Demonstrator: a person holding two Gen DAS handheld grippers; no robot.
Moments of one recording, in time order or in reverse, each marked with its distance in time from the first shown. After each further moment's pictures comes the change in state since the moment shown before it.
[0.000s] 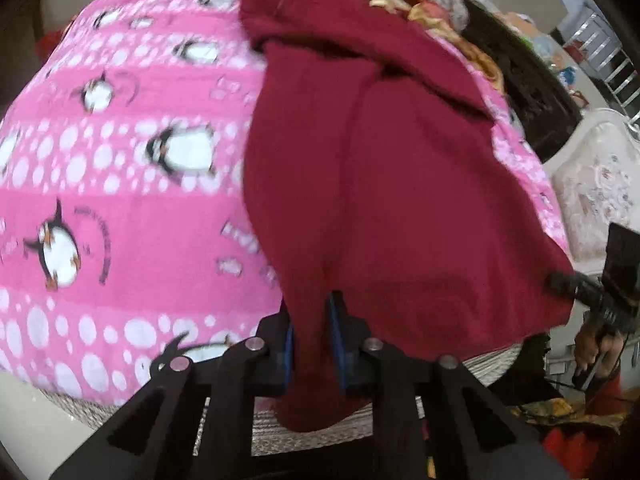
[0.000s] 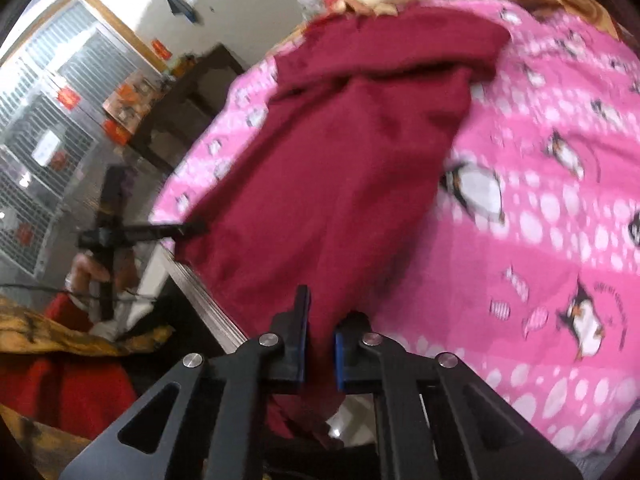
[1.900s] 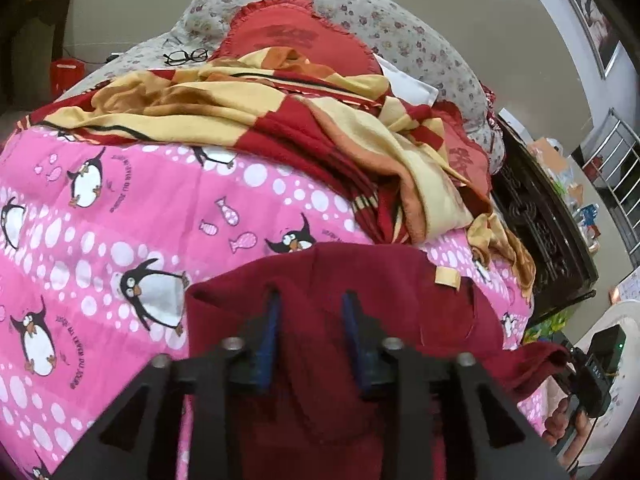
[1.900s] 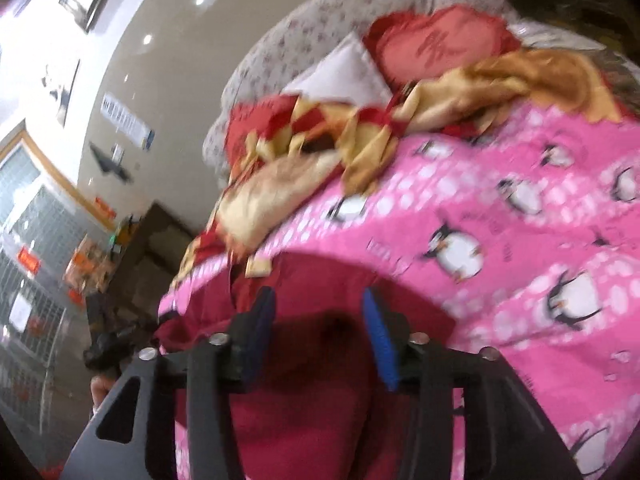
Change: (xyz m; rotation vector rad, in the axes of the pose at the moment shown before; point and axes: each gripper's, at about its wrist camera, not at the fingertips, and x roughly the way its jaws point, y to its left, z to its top) left arm 0.065 0.042 0.339 -0.202 -0.316 -0.043; right arm 0.013 -0.162 0.275 0.313 -0.401 -0.118
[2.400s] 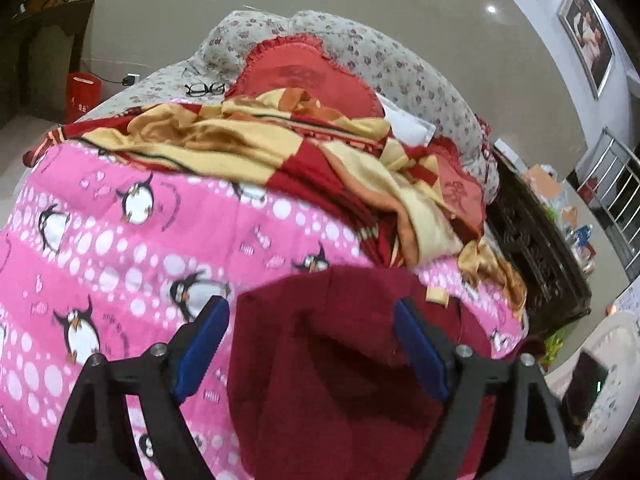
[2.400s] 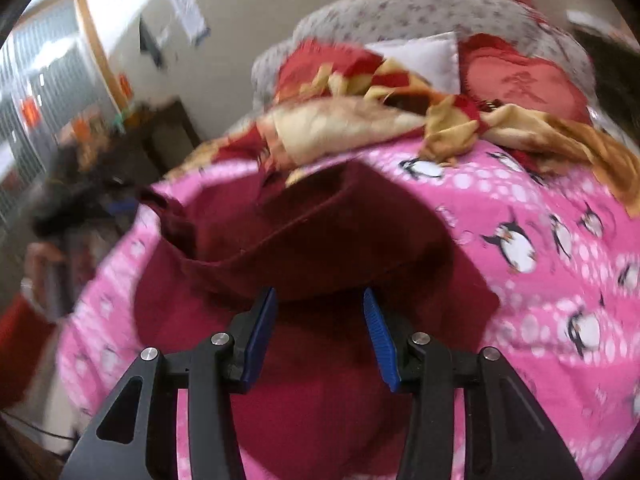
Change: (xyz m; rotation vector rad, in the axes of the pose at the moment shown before) left arm -0.053 0.017 -0.011 -0.011 -0.117 0.012; right arm 0.040 0.072 -0.055 -0.473 0.167 -0.081
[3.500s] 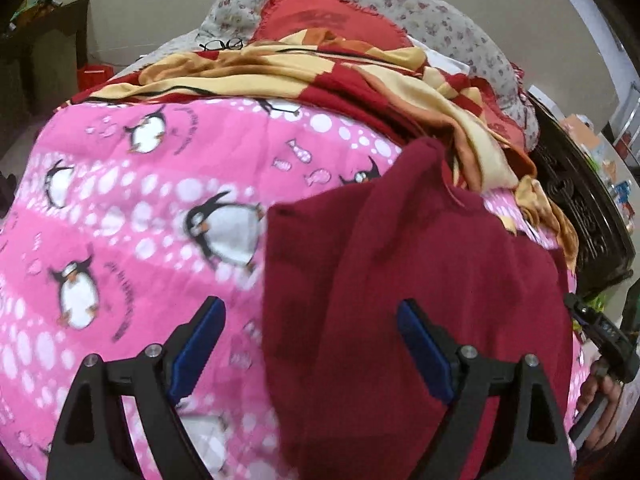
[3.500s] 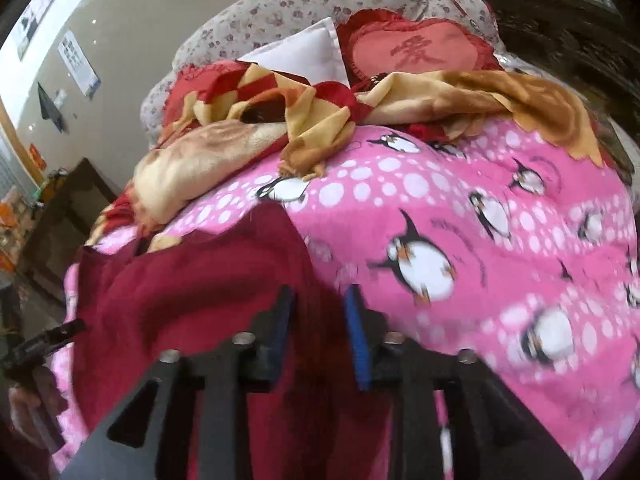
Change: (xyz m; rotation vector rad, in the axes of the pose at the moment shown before) left arm 0.037 0.015 -0.045 0.074 0.140 0.145; right arm 0.006 -0.077 0.006 0.329 -0.045 -0.188
